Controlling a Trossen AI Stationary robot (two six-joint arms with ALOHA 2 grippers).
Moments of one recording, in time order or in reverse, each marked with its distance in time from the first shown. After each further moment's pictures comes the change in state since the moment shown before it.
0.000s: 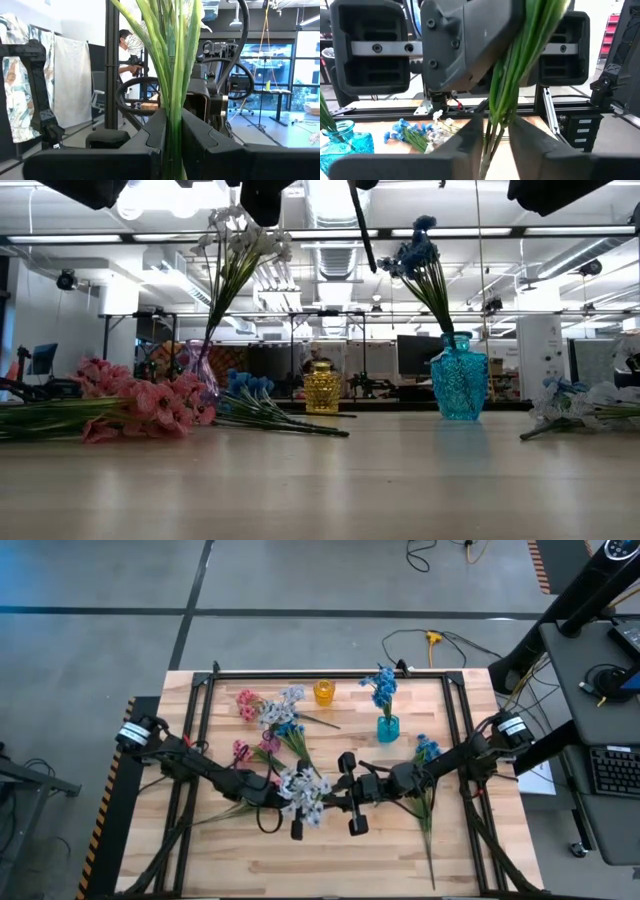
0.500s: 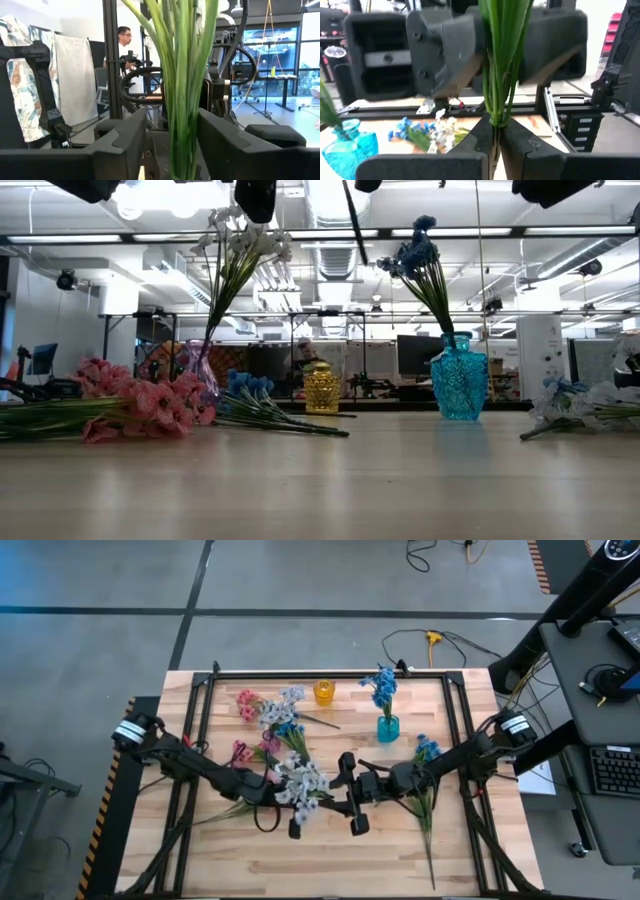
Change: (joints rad) left arm 0.000 -0.045 -0.008 -0.054 -0.014 -0.005; right arm 0.000 -0.043 0.000 -0.086 0.001 0.072
